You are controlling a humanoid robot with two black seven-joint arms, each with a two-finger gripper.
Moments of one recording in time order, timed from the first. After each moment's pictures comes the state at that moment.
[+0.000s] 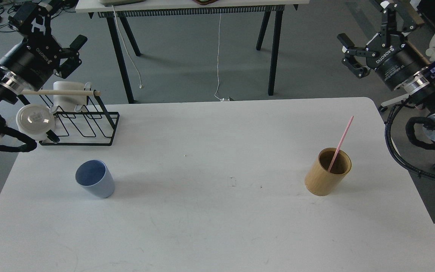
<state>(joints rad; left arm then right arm) -0.78 0.64 -0.71 -0.80 0.45 -0.49 -0.49 0.83 -0.61 0.61 0.90 -0.23 0.49 0.49</state>
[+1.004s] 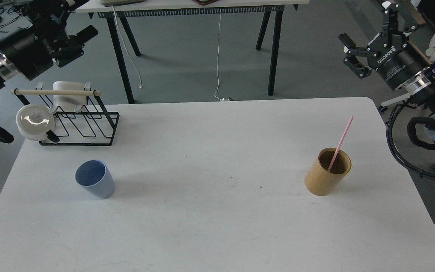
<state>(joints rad) -0.83 0.80 -0.70 -1.05 0.85 -0.49 -0.49 0.83 -0.62 0.61 0.90 -0.23 0.49 0.49</state>
